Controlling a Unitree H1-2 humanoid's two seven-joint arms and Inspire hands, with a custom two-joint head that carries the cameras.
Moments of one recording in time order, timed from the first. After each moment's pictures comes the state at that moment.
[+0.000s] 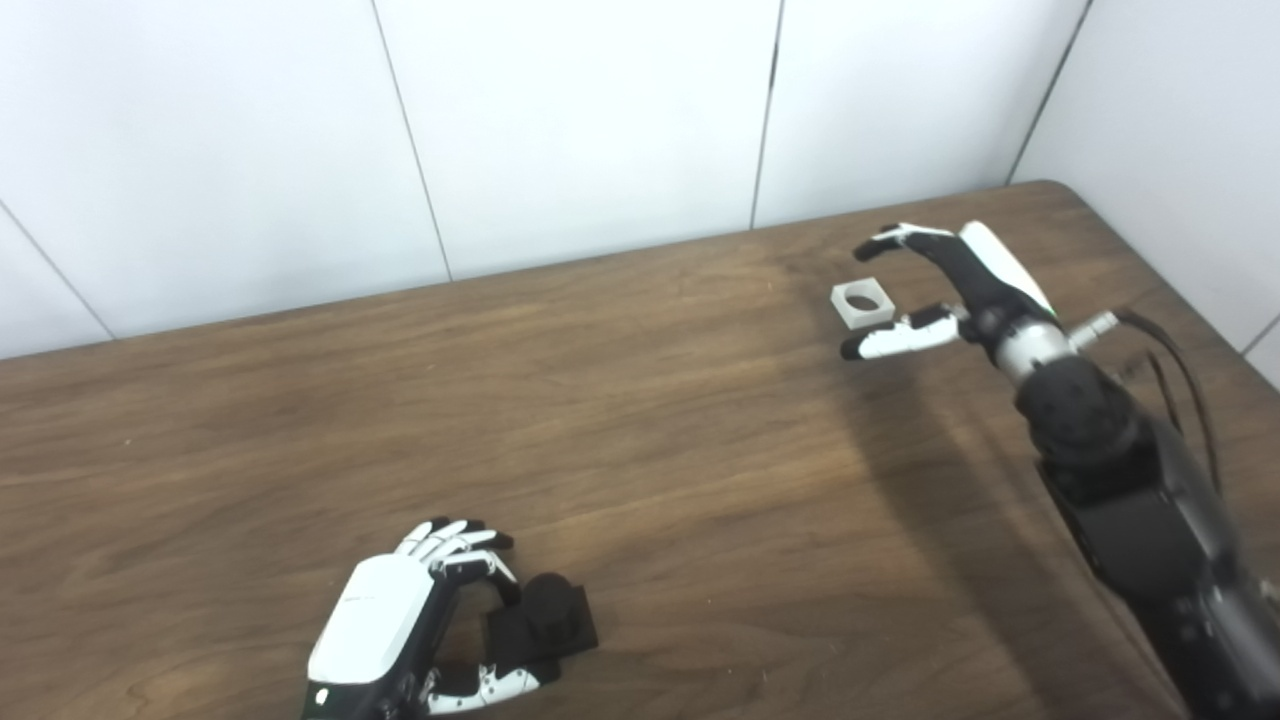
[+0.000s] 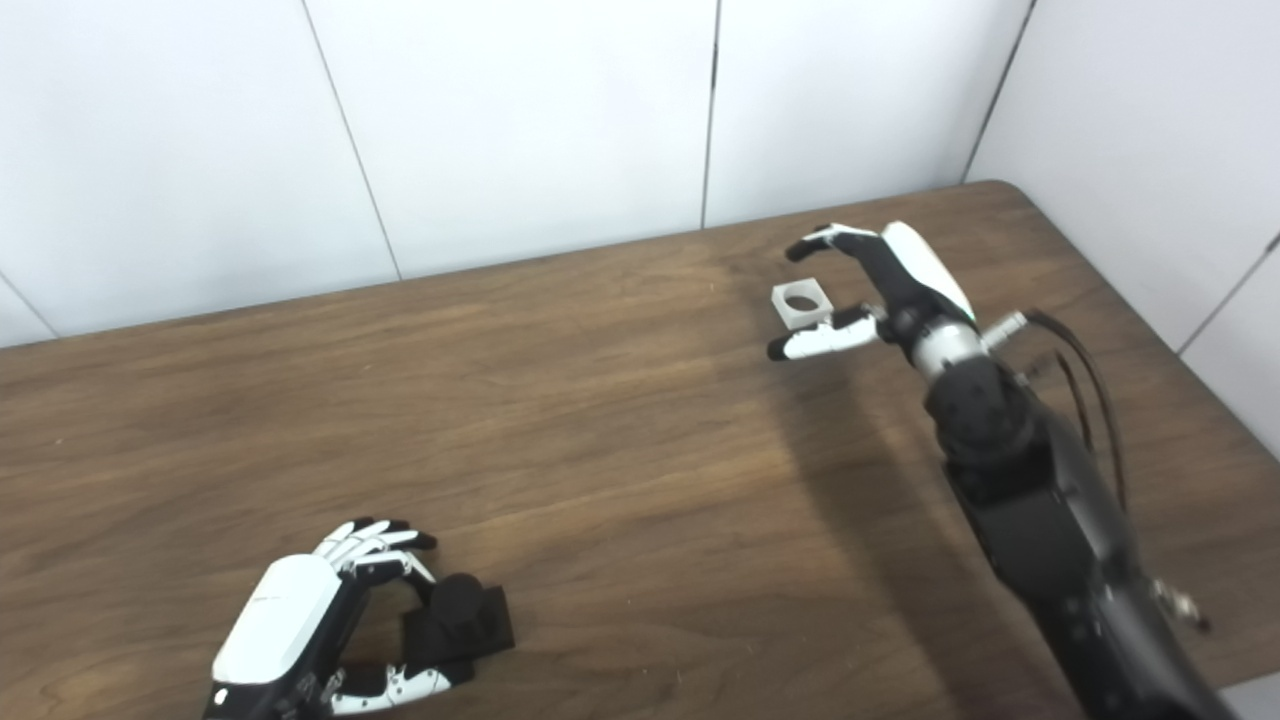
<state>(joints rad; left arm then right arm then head) 0.09 0.30 -0.37 -0.29 0.83 -0.04 -0.14 -0.29 -0.56 0.00 -0.12 -0.42 0.47 0.19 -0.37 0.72</state>
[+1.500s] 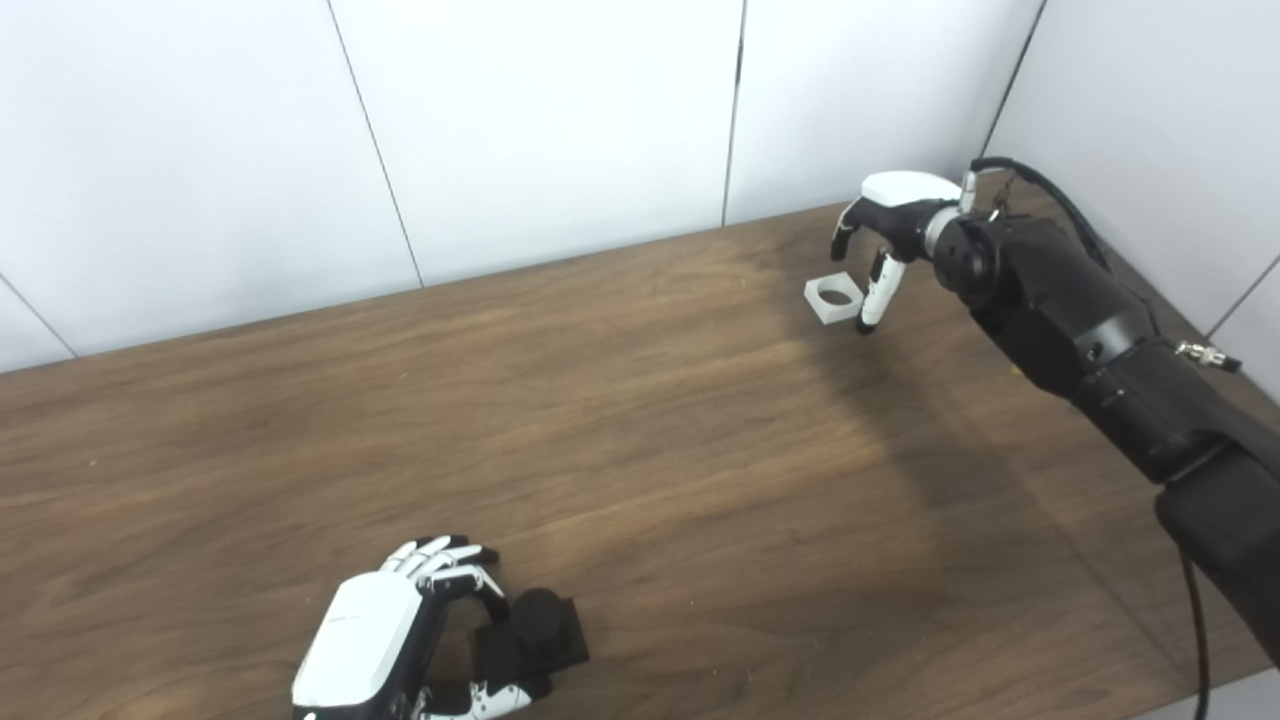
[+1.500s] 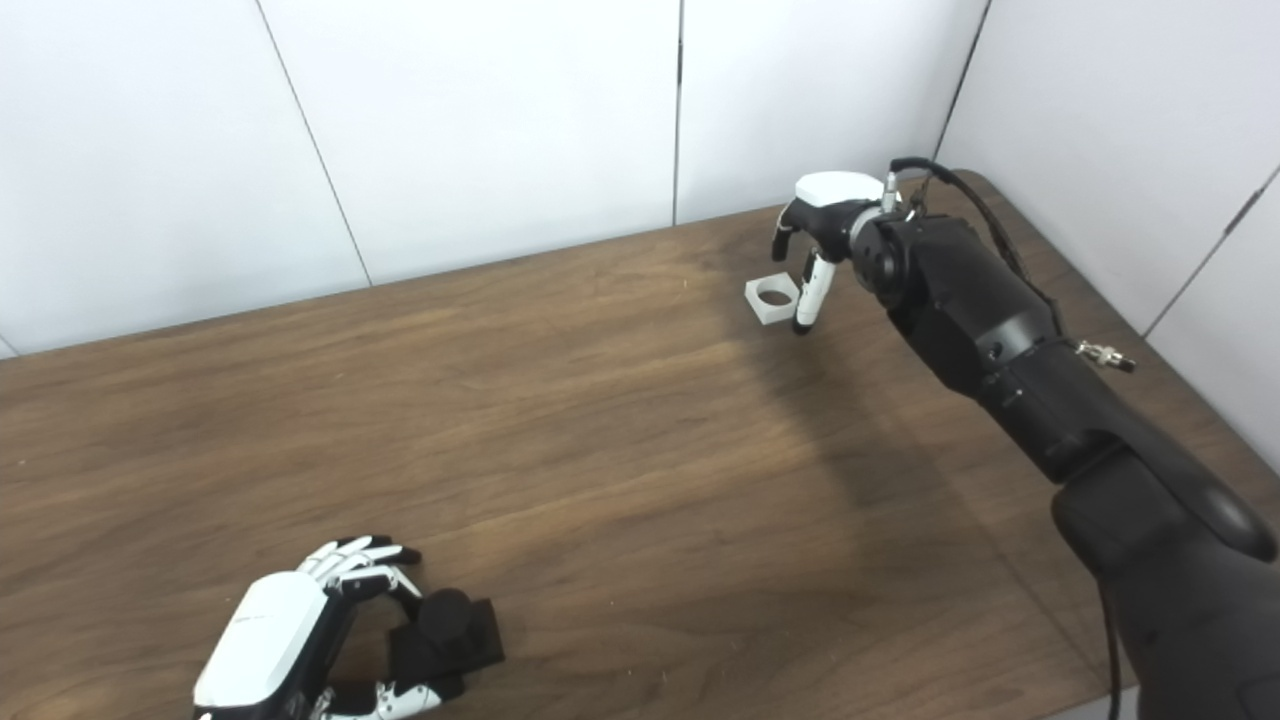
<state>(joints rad) 0.11 0.30 -0.40 -0.37 0.87 0.03 -0.19 -0.68 -0.71 0.37 0.35 -0.76 0.35 0.47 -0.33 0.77</state>
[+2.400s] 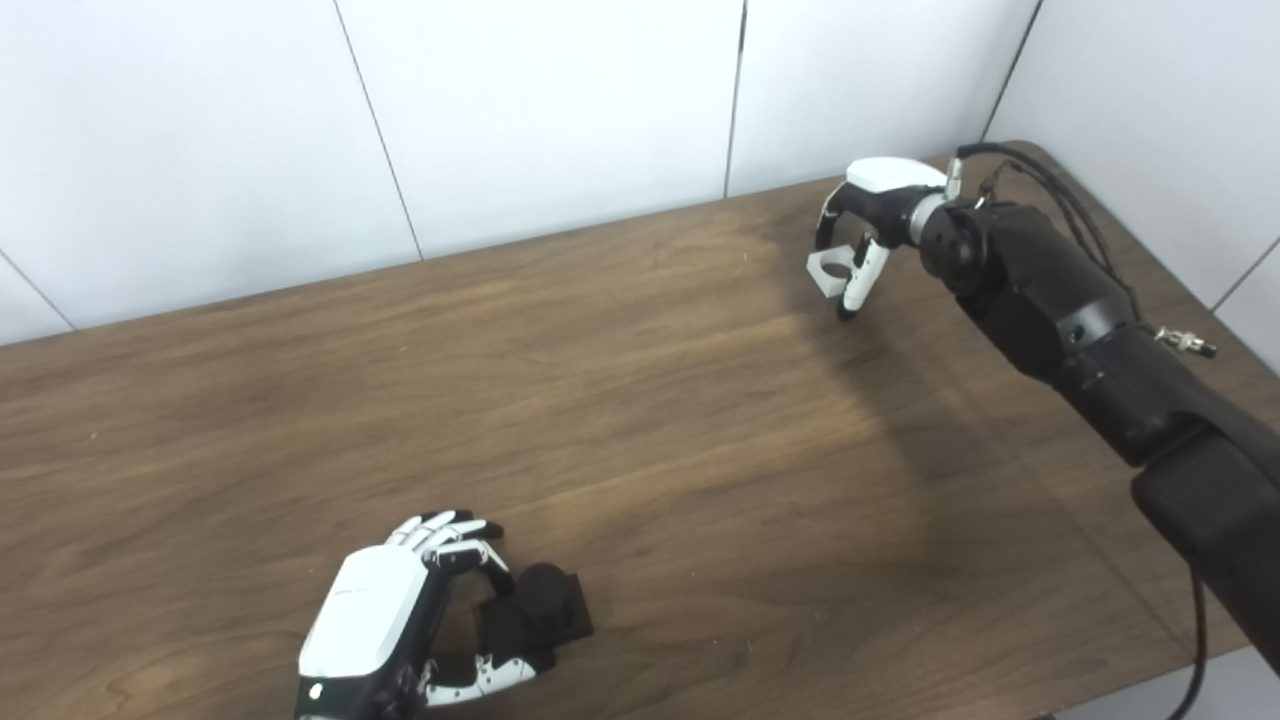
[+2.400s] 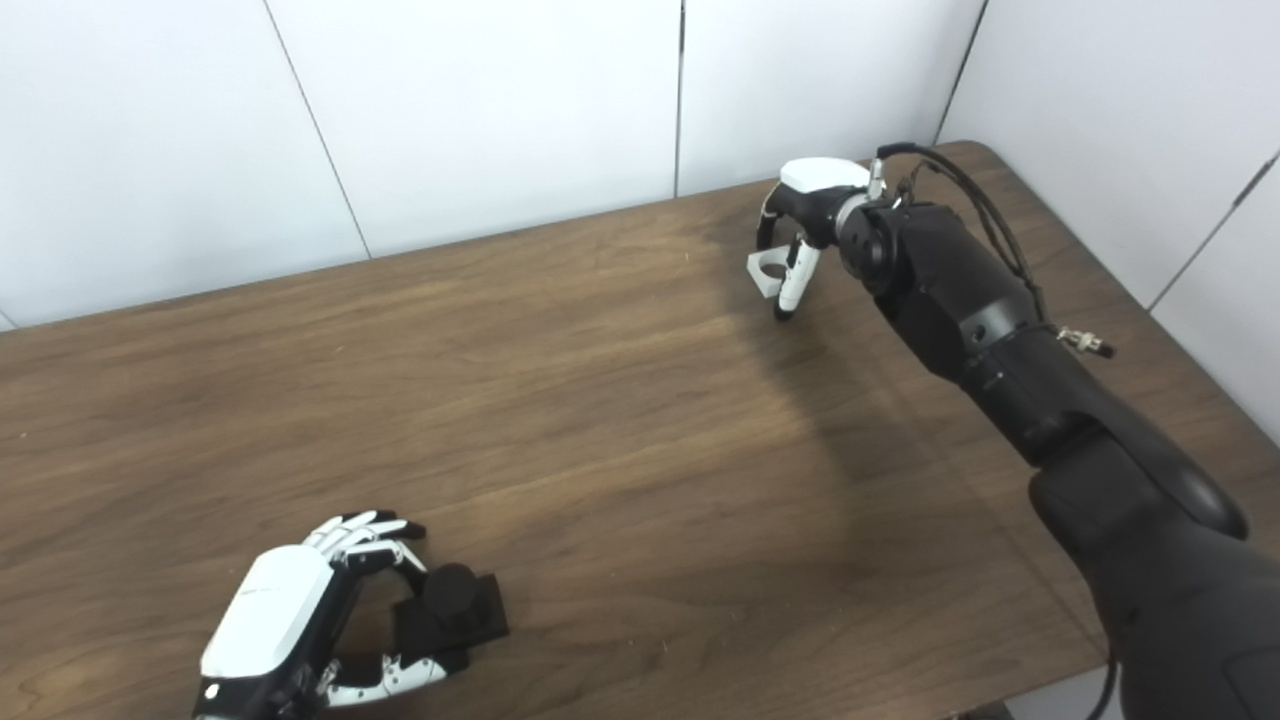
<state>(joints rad) 0.12 0.30 -0.40 -0.38 0.88 0.04 -0.21 -0.67 -0.67 0.36 0.40 -0.75 0.32 0.43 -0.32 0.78</state>
